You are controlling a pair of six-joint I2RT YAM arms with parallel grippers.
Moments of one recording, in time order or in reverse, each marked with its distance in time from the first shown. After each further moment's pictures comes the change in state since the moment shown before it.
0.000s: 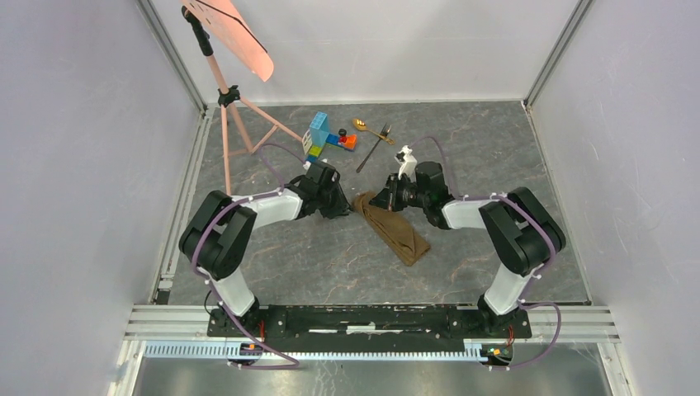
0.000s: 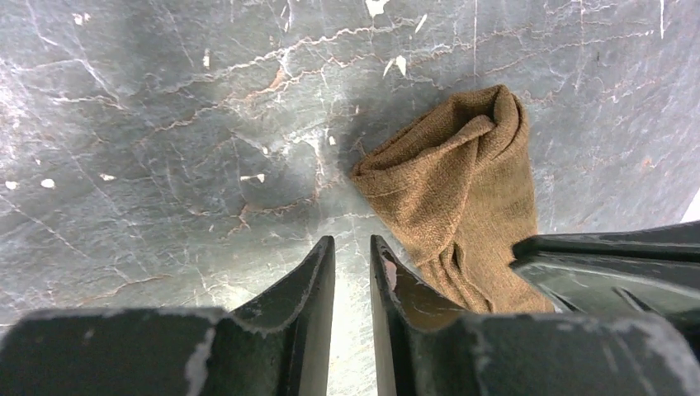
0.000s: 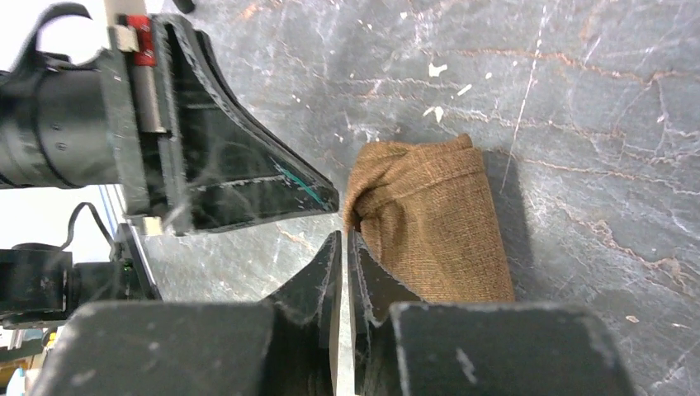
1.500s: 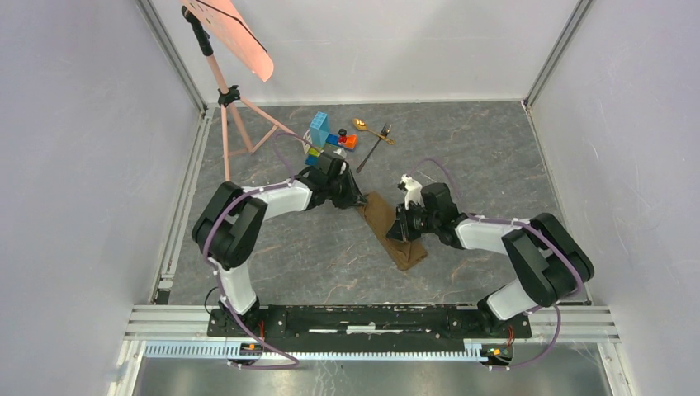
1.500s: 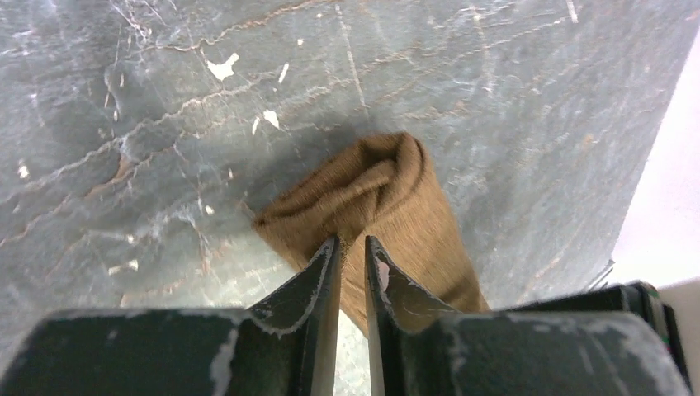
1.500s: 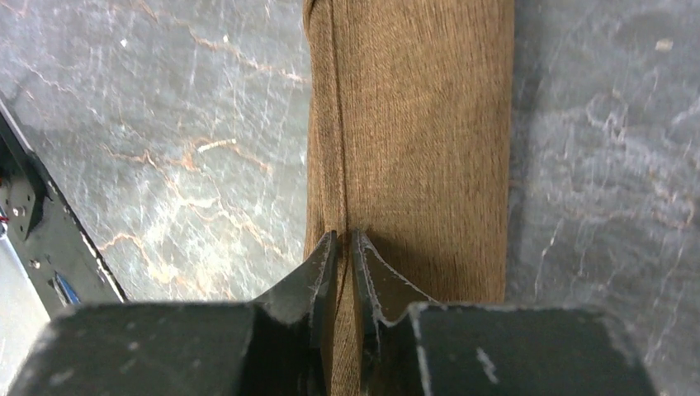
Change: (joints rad) left arm -0.013 0.081 0.129 0.037 0.099 0.045; right arm 0.036 -0.189 -0.161 -0.320 0.045 -0.274
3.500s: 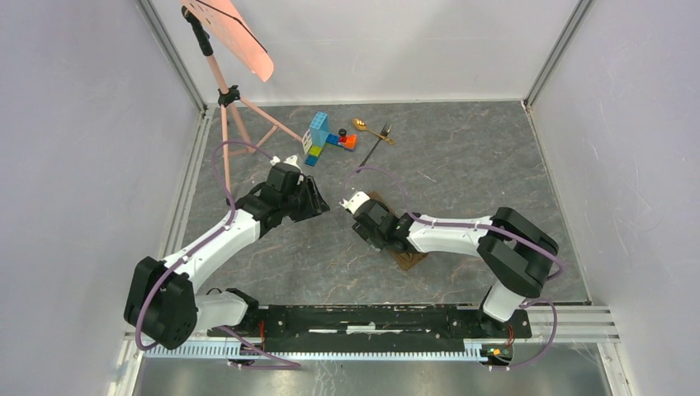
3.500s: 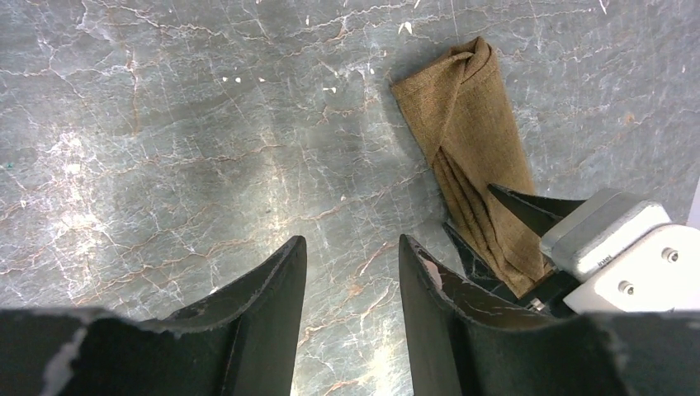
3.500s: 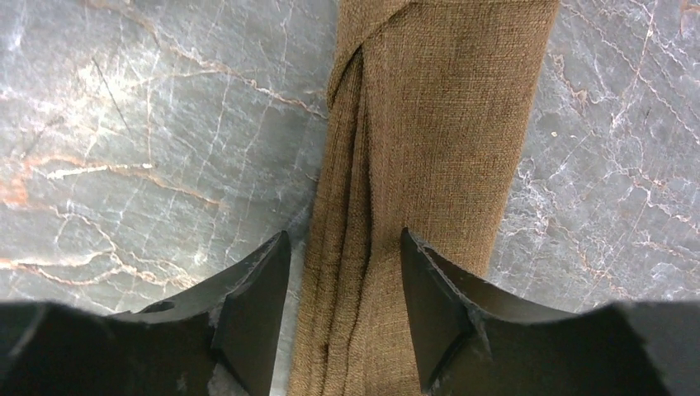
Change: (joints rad) left arm 0.095 -0.569 -0.245 -0.320 -0.171 0.131; right arm 0.462 0.130 0.326 -0.456 0.847 -0.249
